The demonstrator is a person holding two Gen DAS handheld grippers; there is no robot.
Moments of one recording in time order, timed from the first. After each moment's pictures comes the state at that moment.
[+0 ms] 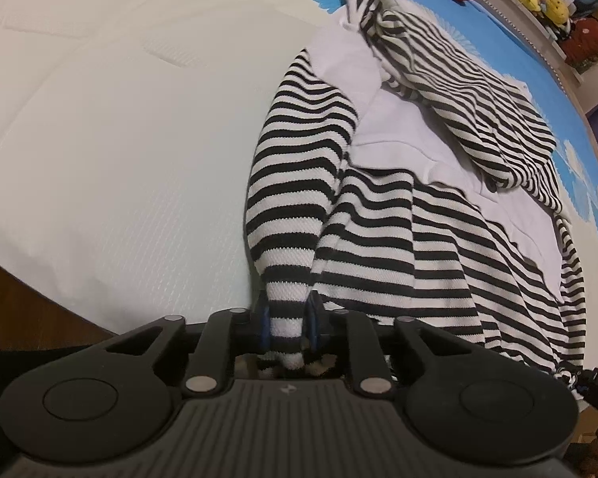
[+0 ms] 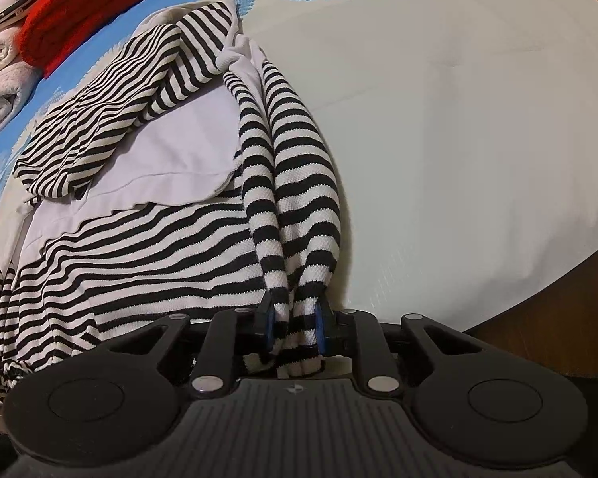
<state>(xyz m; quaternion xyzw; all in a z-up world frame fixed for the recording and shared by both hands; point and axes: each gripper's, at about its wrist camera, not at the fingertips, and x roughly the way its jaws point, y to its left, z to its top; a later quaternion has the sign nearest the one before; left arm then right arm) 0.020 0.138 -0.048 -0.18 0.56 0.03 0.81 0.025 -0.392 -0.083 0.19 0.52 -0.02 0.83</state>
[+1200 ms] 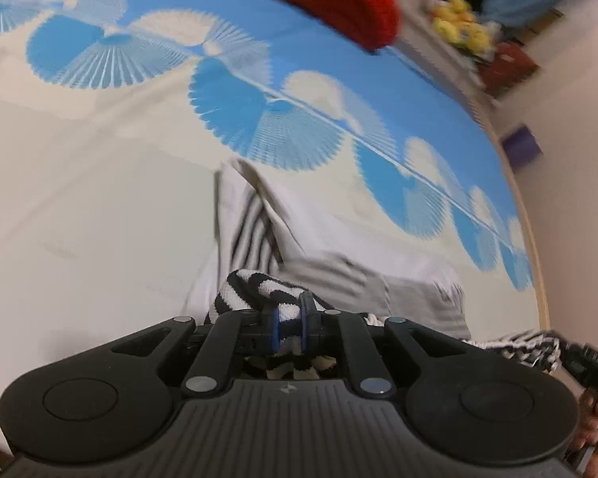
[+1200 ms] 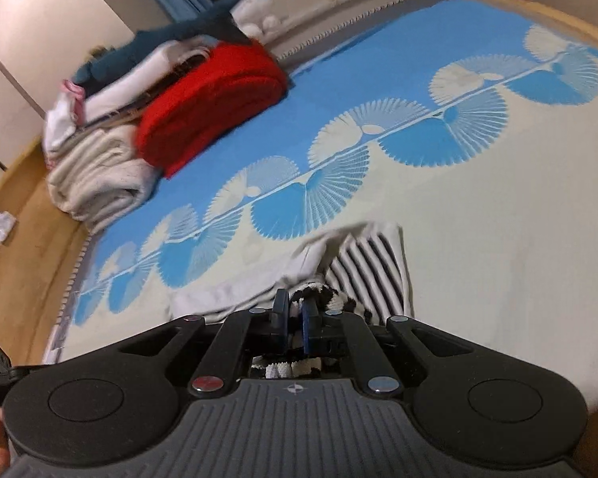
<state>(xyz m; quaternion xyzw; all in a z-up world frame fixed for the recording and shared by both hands) 0.158 0.170 0.033 -0.25 0.52 -0.07 0.81 0.097 -0.431 0.057 0.26 0.39 0.09 0.88</state>
